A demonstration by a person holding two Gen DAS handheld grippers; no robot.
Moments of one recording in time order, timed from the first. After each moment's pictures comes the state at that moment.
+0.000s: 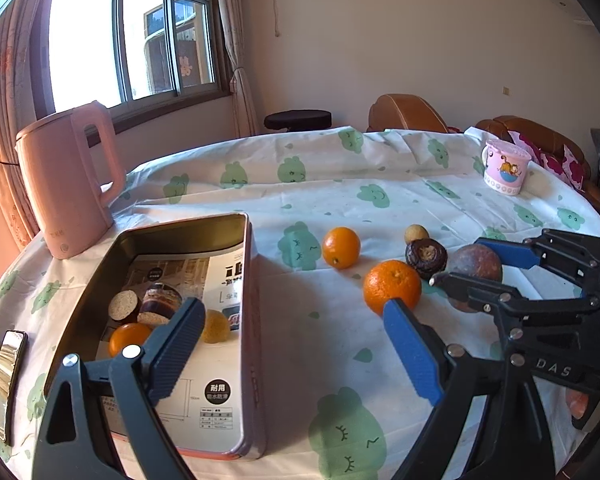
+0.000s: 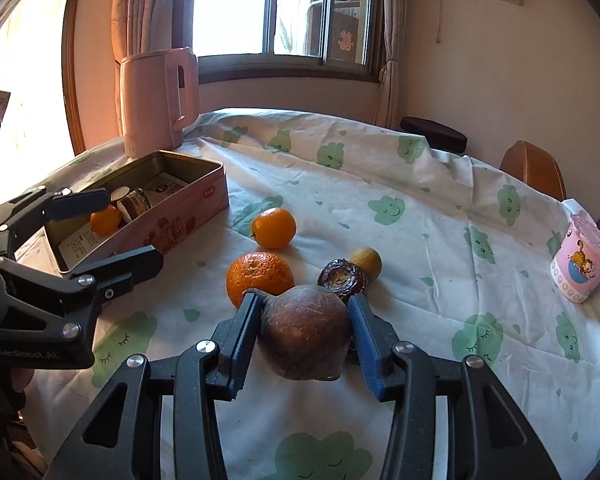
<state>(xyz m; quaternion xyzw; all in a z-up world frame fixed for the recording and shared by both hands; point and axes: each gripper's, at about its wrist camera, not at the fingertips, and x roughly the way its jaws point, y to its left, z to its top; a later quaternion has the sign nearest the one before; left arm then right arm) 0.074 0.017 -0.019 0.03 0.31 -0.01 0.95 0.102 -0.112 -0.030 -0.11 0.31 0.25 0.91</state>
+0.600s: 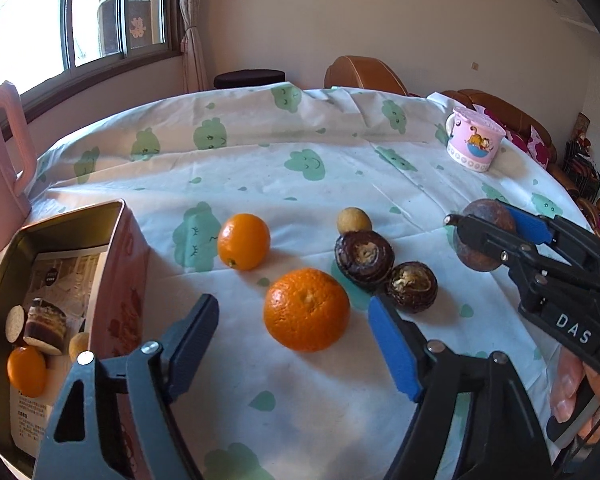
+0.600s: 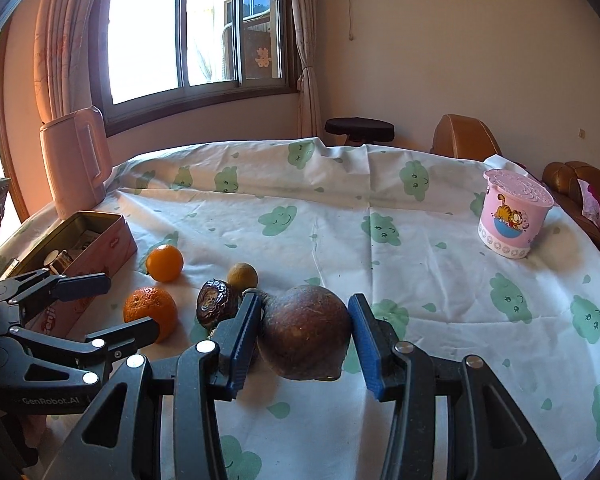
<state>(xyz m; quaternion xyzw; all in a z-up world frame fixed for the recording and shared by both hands) 0.131 -0.030 -0.042 0.01 0.39 -0.09 0.91 0.123 -0.173 -0.022 -0.03 0.30 0.13 0.94</state>
